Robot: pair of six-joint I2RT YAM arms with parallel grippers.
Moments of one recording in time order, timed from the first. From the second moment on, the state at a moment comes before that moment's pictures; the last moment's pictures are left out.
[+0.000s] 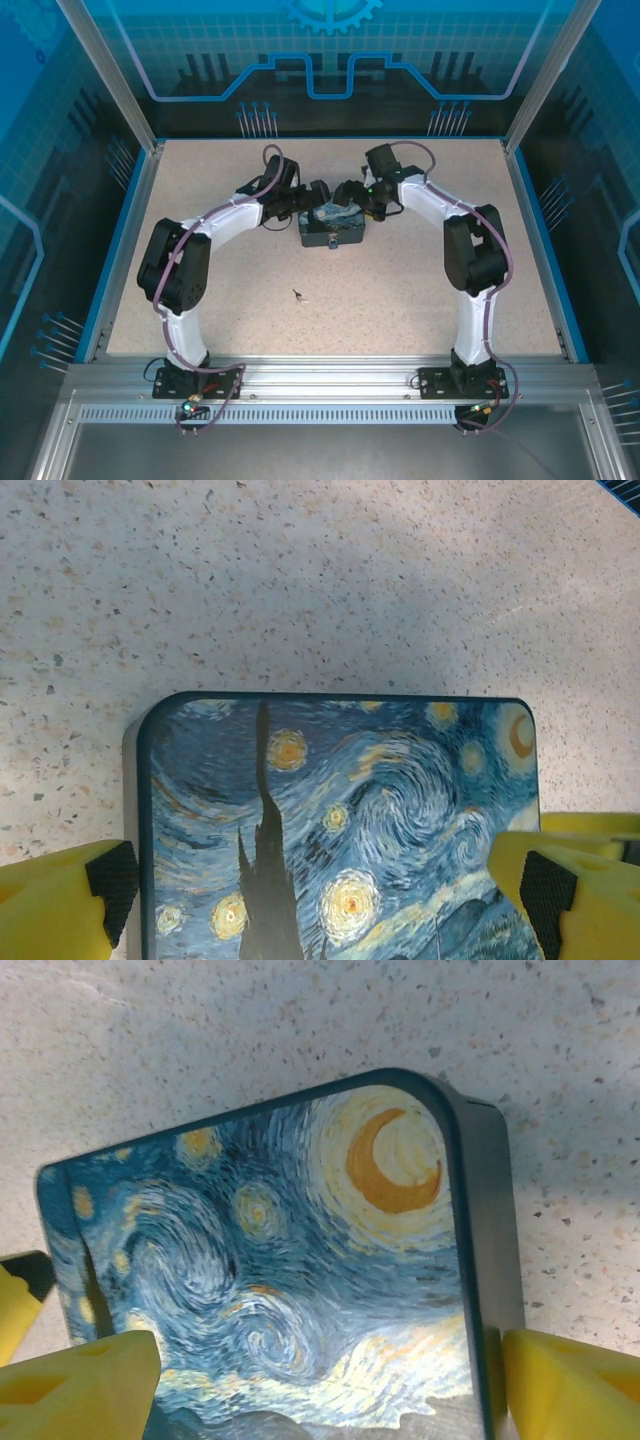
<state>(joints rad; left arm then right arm) -0.39 1.88 1.34 -0.26 0.17 -0.74 0.38 2.04 1.59 -0.61 -0.34 0.64</state>
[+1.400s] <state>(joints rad) -0.37 1.41 0.93 -0.20 0.05 -0.80 0.47 1.49 1.17 -0.50 -0.24 0.51</state>
